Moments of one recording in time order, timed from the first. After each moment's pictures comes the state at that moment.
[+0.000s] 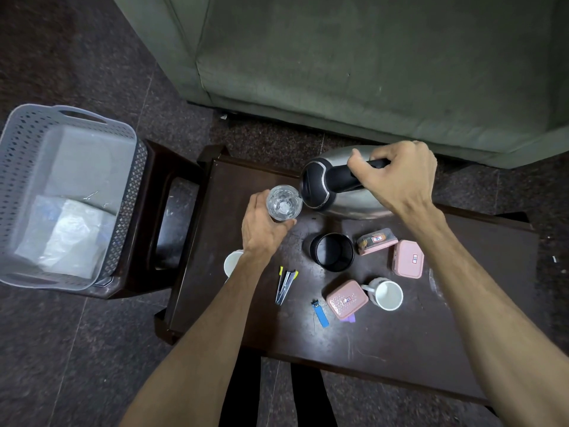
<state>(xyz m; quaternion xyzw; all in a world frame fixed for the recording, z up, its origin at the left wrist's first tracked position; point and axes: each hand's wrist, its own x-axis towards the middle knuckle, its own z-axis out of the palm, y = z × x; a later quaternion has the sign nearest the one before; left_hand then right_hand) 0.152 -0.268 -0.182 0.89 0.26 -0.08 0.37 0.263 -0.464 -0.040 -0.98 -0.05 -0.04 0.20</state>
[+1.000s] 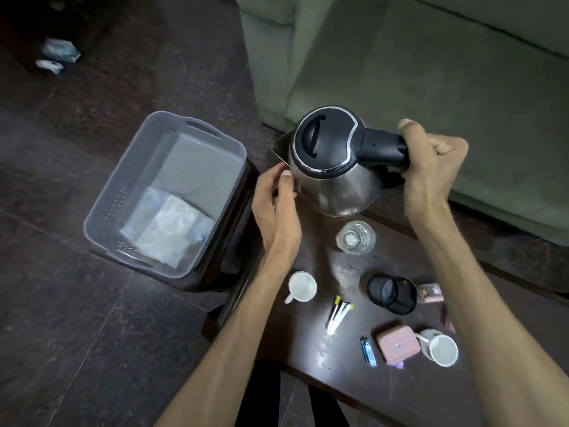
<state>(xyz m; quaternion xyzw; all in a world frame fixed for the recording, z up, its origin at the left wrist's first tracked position) 0.155 -0.157 -0.024 0.59 0.40 0.22 0.67 0.265 -0.290 0.030 -0.75 -0.01 -0.03 0.66</state>
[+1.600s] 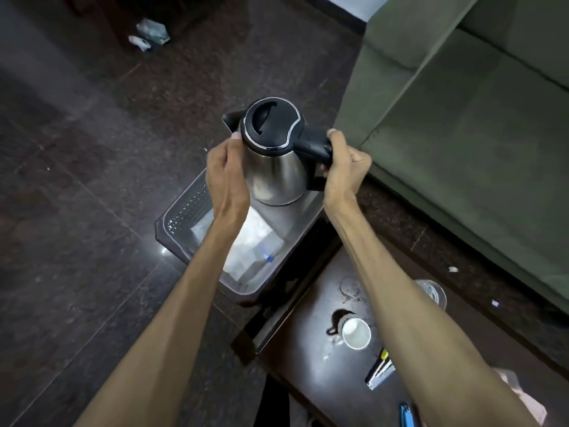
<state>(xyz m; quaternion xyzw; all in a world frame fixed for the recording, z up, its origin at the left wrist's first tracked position) 0.118 0.098 -0.022 0.57 0.47 0.27 0.62 0.229 -0.003 -0.028 -0.66 0.04 0.13 0.73</state>
